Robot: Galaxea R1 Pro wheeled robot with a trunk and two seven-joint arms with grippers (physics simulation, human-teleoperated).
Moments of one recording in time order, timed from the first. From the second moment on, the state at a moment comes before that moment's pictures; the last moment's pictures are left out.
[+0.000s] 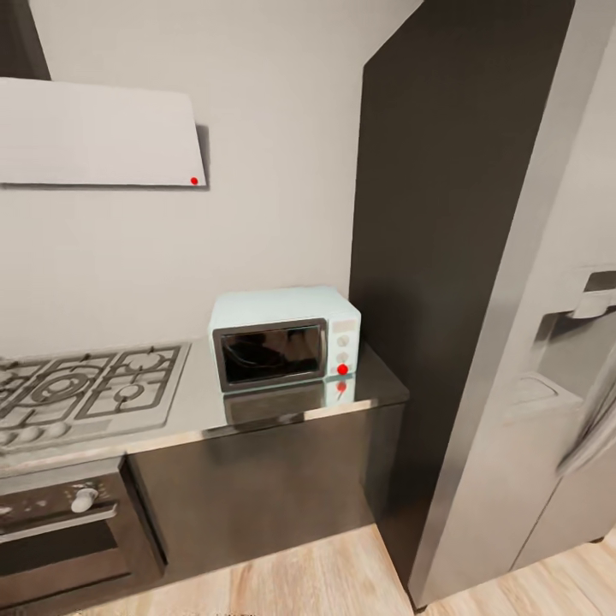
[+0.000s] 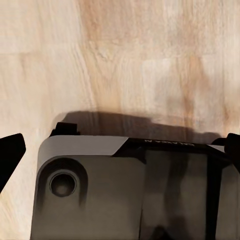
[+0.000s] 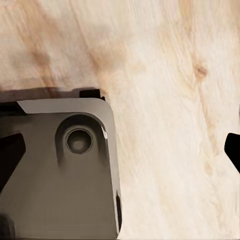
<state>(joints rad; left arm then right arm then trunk) -0.22 -0.01 -0.24 0.00 0.41 -0.10 -0.14 -0.10 -0.06 -0.64 -0.04 0.57 -0.13 -0.02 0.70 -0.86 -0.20</state>
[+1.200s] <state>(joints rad) -0.22 0.01 -0.24 0.00 0.55 -0.10 -0.08 -0.10 -0.06 -0.51 -0.03 0.59 -0.14 -0.02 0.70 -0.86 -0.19</state>
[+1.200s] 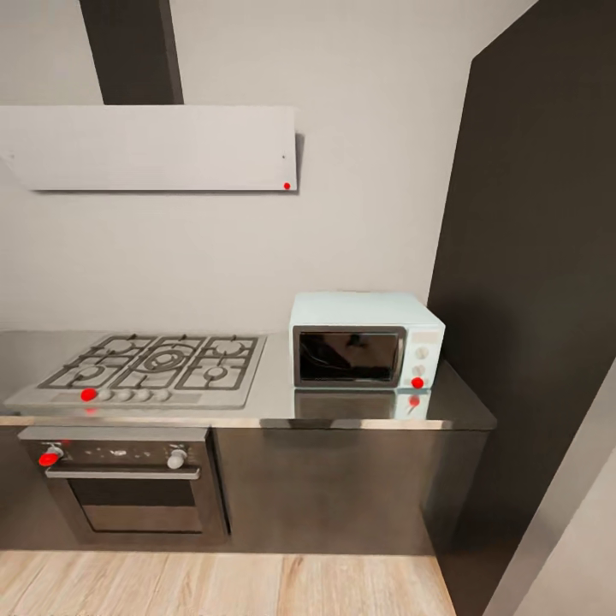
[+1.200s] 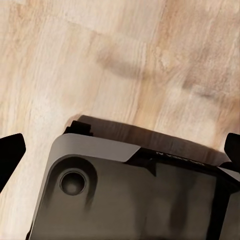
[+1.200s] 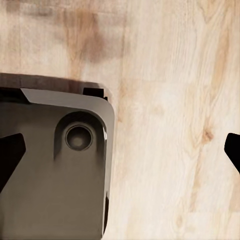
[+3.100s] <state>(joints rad) -0.22 0.00 -0.24 0.00 0.55 -0.10 -0.07 -0.10 -0.08 -0.51 0.02 0.61 -0.15 -0.02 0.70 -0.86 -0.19</state>
